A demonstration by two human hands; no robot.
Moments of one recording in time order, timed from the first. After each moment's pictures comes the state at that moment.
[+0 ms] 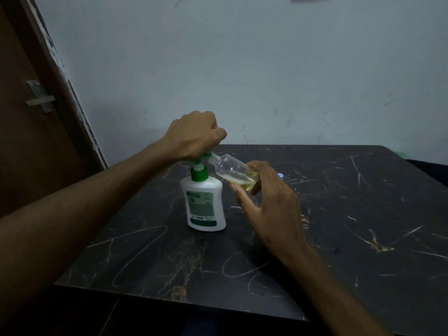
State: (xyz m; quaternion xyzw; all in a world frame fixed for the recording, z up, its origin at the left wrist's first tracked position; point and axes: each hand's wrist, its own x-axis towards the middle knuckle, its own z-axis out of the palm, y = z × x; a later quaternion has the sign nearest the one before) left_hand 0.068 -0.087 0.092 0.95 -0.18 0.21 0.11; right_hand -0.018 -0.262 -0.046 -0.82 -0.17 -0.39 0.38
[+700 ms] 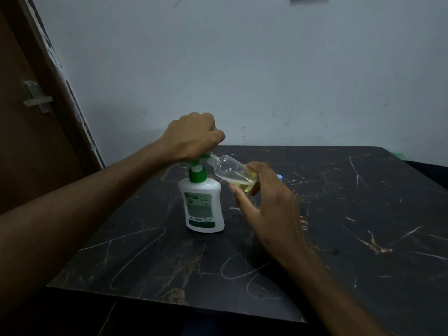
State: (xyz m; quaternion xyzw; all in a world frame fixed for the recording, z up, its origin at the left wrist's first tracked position) left_hand 0.069 -0.086 0.093 0.96 -0.18 0.19 0.10; right_hand -0.017 -0.263 -0.046 -0.82 -0.17 -0.39 0.38
